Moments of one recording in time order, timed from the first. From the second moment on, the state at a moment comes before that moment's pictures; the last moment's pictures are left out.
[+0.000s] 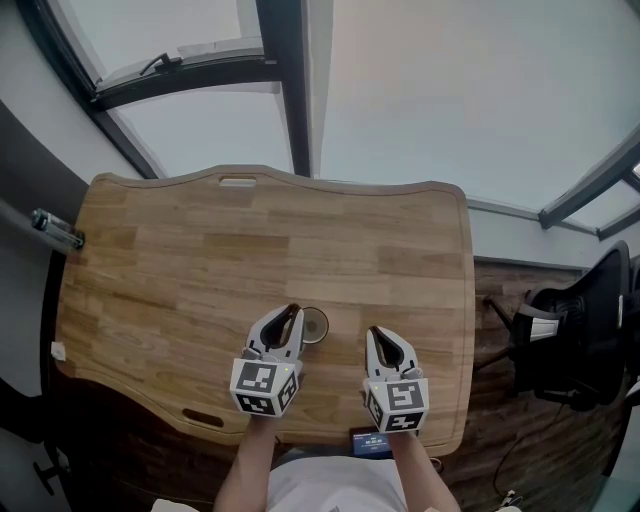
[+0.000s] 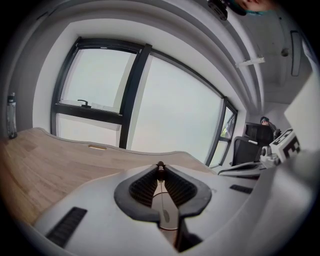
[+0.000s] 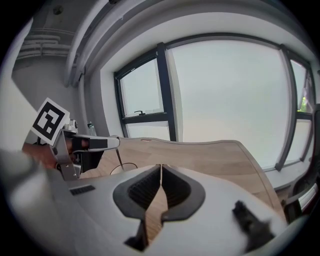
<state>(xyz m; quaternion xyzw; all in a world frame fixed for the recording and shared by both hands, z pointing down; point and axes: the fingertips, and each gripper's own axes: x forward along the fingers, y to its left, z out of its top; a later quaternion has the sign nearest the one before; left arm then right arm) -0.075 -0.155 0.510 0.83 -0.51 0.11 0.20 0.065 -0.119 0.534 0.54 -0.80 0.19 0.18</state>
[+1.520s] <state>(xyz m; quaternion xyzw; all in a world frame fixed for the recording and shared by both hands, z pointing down) -0.084 -0.160 0.555 0.81 -0.52 0.11 0.24 0.053 -0.135 0.583 0.50 -0.81 0.22 0.21</state>
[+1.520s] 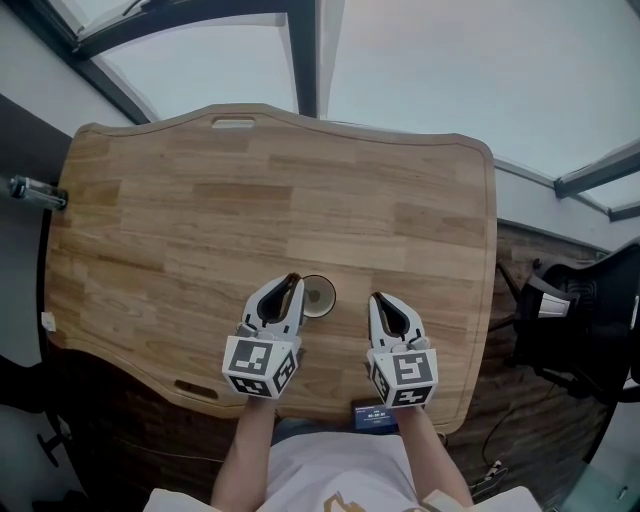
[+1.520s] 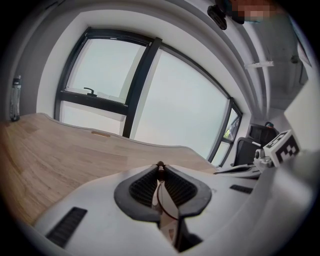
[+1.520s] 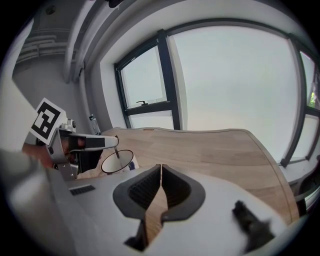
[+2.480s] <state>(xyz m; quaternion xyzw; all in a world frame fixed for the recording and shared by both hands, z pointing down) -0.082 -0.165 0.564 0.82 -0.52 0.11 0.20 0.041 -0.146 0.596 0.48 -0.82 0.22 0.22</state>
